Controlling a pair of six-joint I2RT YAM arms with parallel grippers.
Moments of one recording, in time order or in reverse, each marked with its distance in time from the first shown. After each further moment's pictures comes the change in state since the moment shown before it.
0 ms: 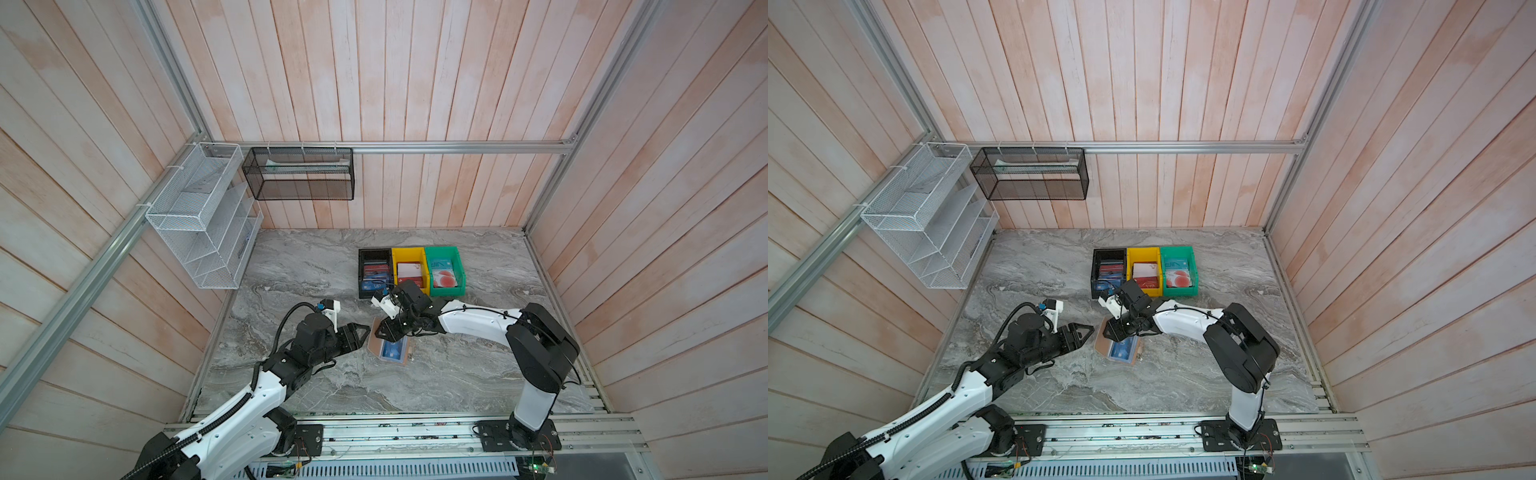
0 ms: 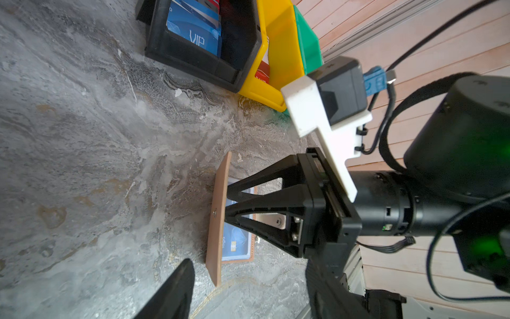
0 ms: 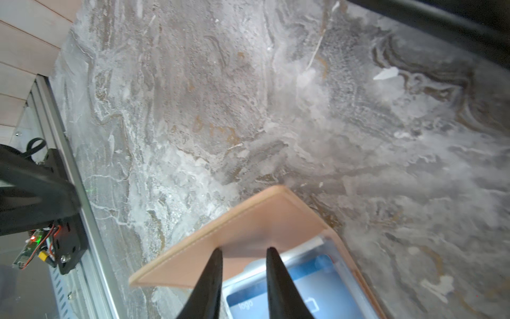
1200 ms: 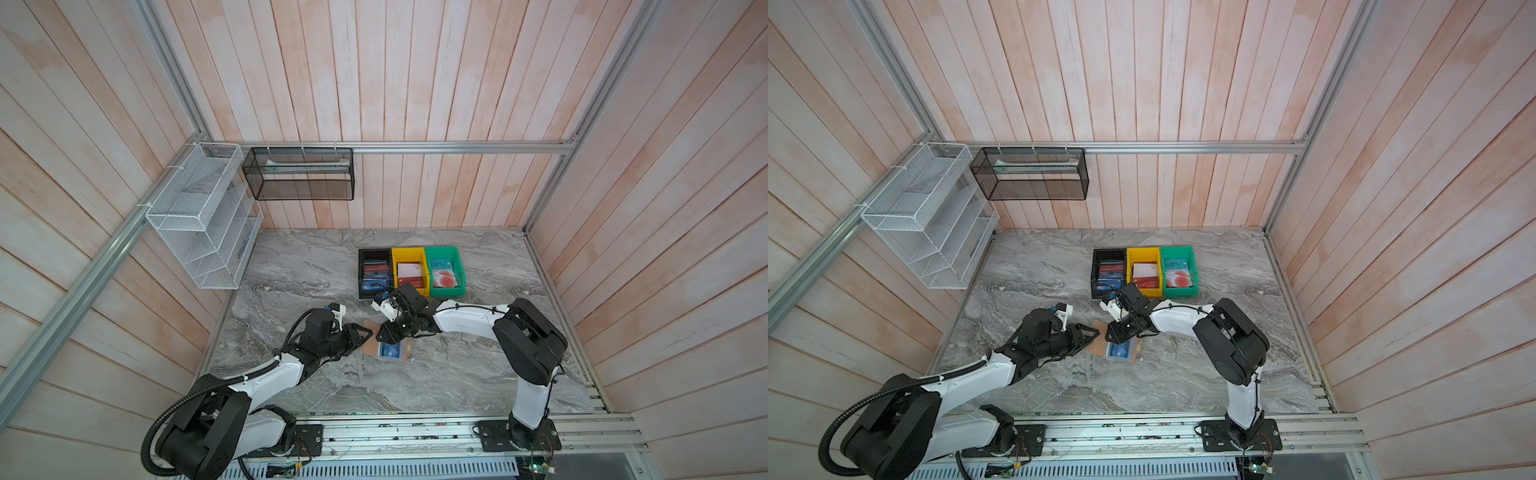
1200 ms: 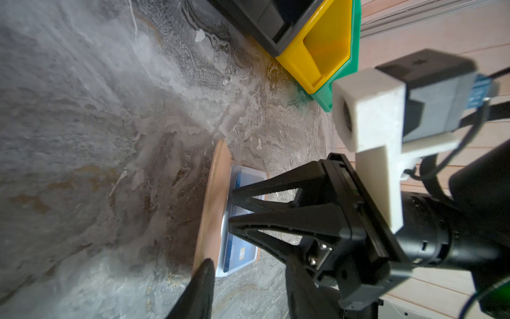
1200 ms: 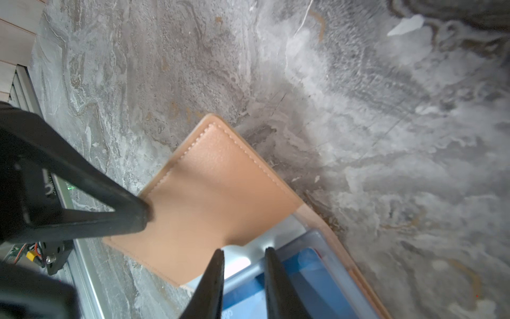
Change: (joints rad) left arm 0.093 0.357 -0.040 0.298 0.212 -0.111; right arm -0.020 0.071 -0.001 0.001 -0.018 0.000
